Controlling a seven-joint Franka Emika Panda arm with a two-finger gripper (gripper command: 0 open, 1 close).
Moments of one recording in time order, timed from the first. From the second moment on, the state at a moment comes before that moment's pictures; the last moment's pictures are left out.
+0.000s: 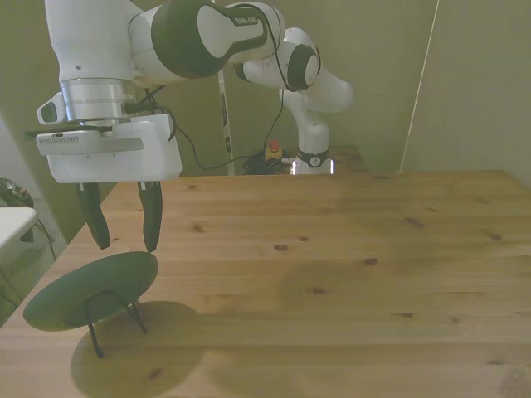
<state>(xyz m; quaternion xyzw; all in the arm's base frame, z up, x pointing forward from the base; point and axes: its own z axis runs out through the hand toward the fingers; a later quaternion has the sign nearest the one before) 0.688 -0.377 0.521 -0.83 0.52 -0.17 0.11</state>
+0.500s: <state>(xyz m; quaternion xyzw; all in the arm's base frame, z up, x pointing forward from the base) 0.692 -0.381 0.502 -0.83 0.52 -0.16 0.12</state>
